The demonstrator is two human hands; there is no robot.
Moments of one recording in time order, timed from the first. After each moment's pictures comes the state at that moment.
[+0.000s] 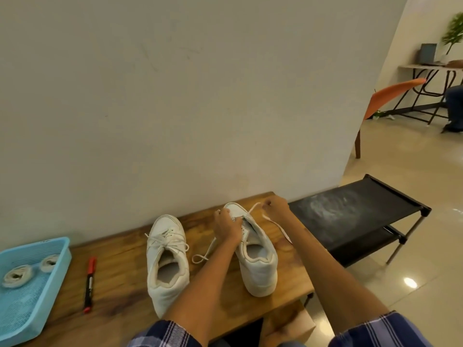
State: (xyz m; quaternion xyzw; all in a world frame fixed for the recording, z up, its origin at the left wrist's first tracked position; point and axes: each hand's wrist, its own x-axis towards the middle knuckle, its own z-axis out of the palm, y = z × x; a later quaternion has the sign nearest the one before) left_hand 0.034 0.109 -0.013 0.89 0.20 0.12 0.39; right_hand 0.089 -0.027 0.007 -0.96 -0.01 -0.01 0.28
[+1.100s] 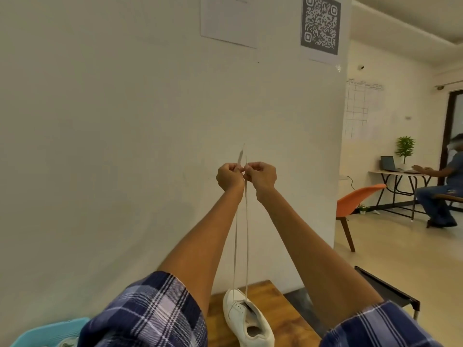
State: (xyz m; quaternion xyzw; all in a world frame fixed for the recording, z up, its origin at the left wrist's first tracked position) left_hand -0.018 0.103 0.352 0.64 0.04 0.36 0.68; right_hand -0.009 0.042 0.349 -0.65 -0.09 -0.28 0.70
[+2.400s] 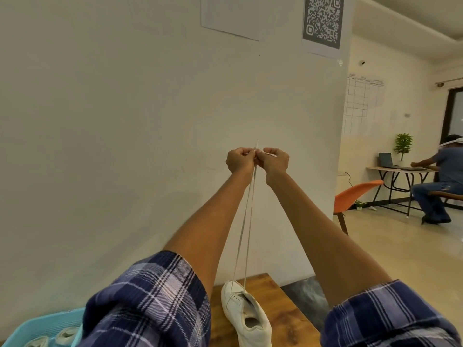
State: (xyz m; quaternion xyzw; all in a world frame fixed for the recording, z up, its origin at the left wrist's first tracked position) left_hand -0.028 0.084 0.373 0.64 -0.01 0.31 0.71; right_hand -0.009 0.019 0.372 -0.55 -0.06 -0.25 0.80
